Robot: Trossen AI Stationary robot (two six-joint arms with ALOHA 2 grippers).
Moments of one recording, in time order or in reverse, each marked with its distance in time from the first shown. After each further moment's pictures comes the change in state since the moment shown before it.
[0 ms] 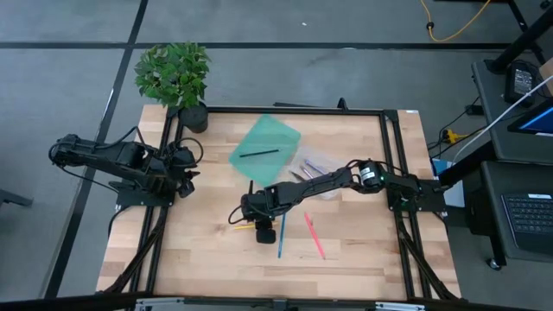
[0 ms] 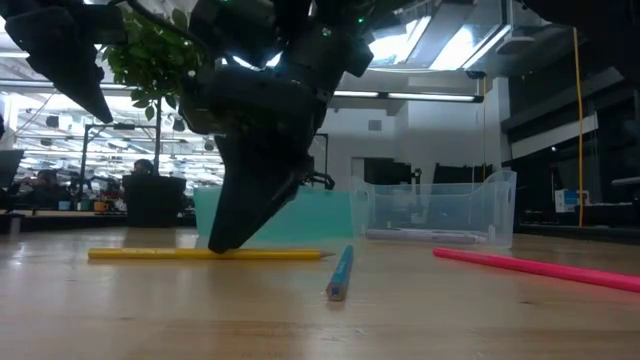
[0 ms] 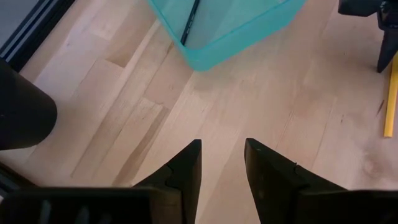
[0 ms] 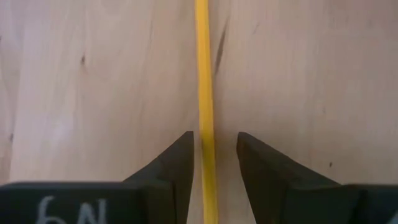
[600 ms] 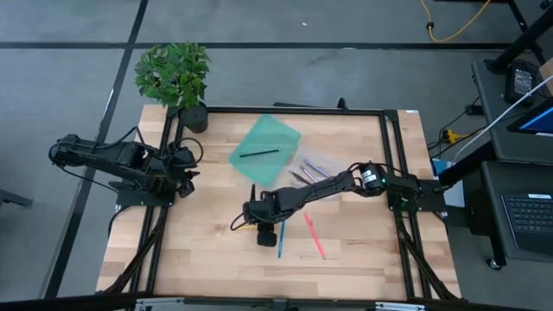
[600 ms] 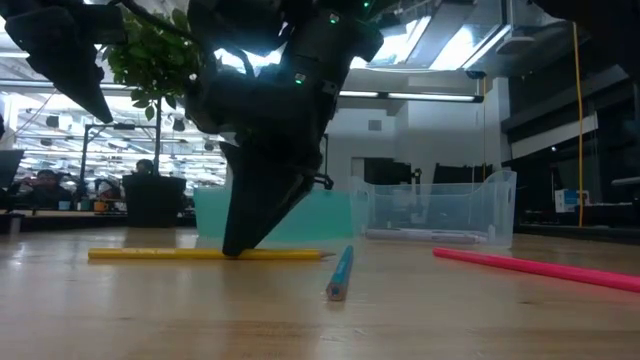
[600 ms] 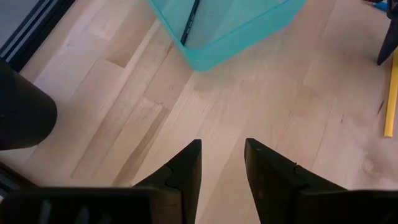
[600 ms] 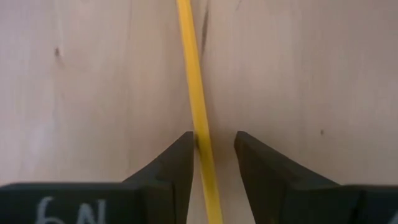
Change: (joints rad) left arm 0.000 0.000 0.000 0.000 0.000 0.001; right arm 0.033 0.000 0.004 -0.089 0.133 0.085
